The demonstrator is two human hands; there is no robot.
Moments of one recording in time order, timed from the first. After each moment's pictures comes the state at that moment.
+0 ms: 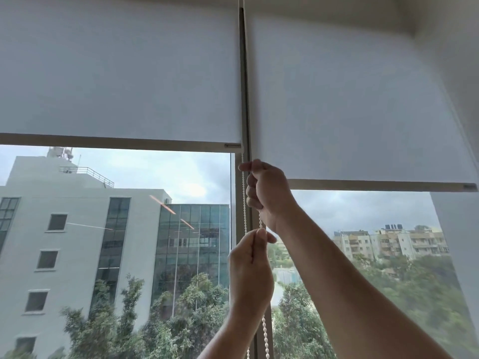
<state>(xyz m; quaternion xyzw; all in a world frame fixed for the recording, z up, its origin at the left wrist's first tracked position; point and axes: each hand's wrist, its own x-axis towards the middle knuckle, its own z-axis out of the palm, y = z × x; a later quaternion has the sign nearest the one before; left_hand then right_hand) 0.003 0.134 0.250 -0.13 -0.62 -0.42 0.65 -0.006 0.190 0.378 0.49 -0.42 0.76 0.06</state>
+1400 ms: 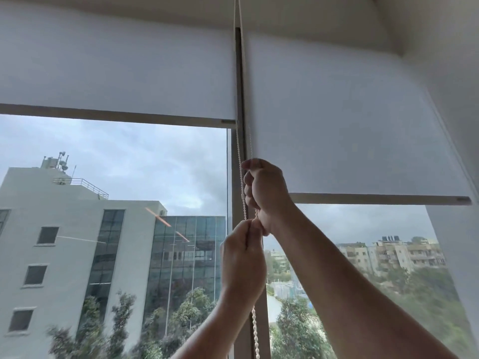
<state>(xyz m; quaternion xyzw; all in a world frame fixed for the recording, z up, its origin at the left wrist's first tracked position) 0.015 0.134 0.293 -0.12 -0.64 -0.36 0.67 0.004 0.195 0.403 0.48 -0.42 0.76 0.10</state>
